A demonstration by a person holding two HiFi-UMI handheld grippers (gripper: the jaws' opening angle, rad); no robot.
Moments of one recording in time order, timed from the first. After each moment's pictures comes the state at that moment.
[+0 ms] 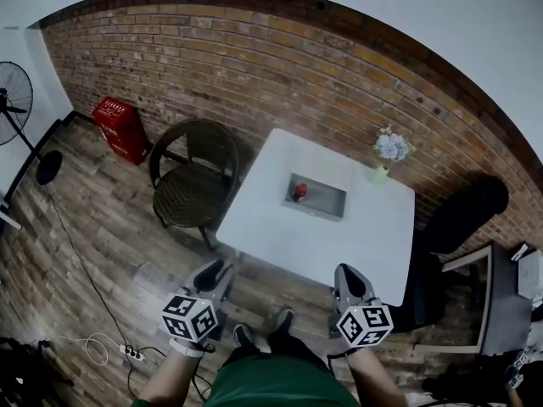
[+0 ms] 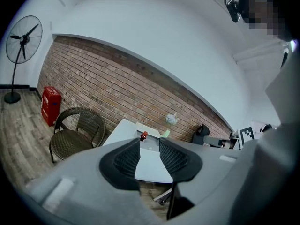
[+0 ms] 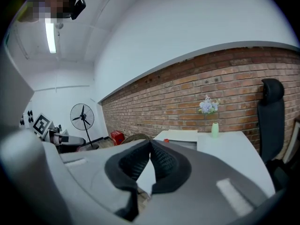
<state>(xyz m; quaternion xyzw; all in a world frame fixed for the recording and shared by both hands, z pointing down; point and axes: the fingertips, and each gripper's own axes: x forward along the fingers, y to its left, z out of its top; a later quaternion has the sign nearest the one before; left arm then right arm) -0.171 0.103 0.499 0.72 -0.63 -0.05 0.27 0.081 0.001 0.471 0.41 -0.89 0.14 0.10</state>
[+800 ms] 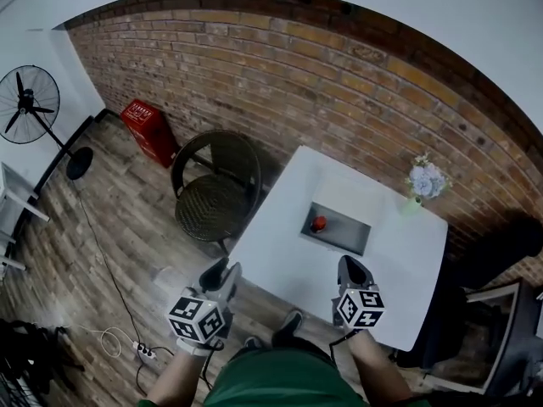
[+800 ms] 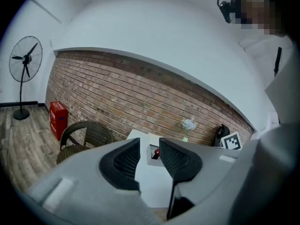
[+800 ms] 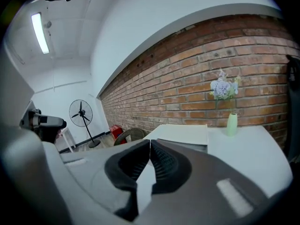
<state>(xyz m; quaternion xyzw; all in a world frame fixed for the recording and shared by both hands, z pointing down) -0.209 -0.017 0.487 0.68 -0.70 -0.02 0.23 0.025 -0.181 0.554 0.38 -0.90 0.18 0.14</state>
